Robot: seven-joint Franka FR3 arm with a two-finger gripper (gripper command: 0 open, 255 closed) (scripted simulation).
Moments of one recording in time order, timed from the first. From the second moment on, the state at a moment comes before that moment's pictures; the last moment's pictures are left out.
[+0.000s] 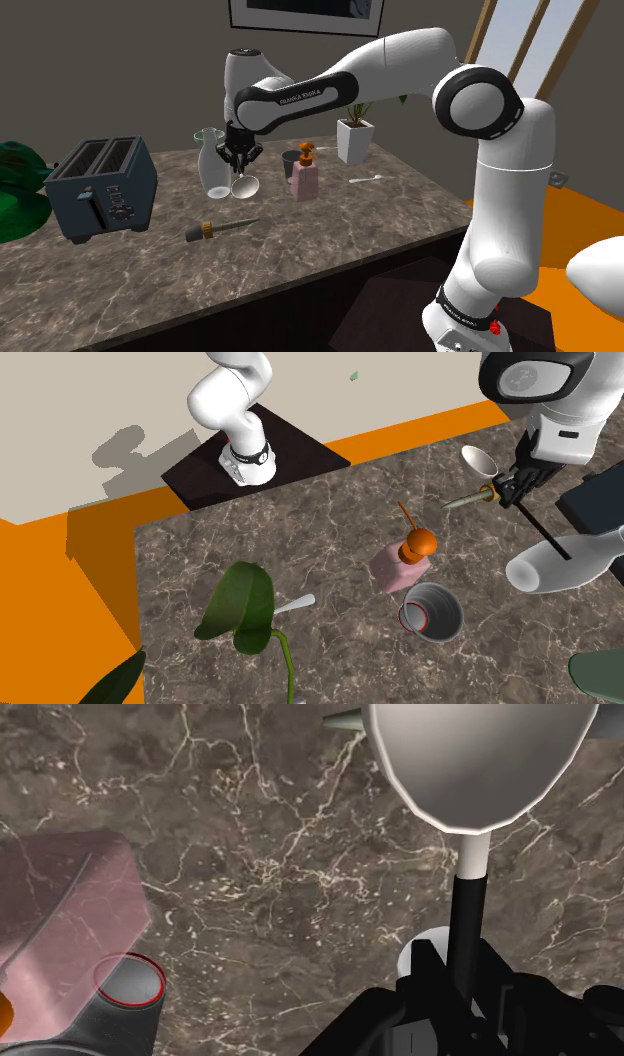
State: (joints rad) arm 0.09 0.27 0.17 -1.65 -0.17 2.14 0.88
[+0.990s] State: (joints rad) arm 0.10 0.32 0.16 -1.77 -0.20 2.32 0.91
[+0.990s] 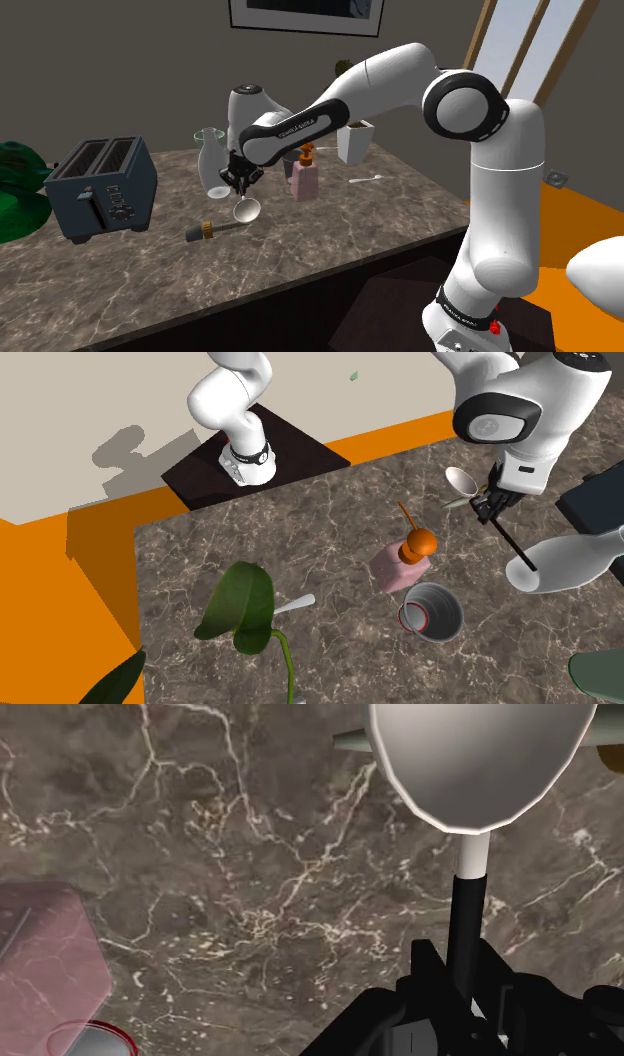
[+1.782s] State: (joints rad) arm 0.10 0.39 0.14 -1.83 -0.24 2.44 0.94
